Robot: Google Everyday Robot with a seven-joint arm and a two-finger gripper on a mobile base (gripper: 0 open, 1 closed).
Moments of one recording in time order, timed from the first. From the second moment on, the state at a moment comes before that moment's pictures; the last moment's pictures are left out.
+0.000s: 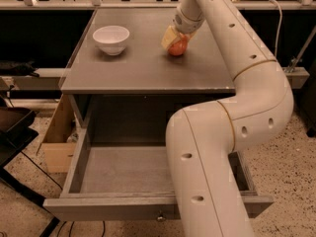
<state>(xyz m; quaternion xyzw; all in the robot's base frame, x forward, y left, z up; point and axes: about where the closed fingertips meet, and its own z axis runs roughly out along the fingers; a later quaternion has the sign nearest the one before) 0.840 -0.075 0.847 -0.28 0.93 0.06 0.24</state>
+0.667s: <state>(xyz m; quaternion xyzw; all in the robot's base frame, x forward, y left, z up) 0.840 -0.075 0.847 -0.28 0.93 0.06 0.24</state>
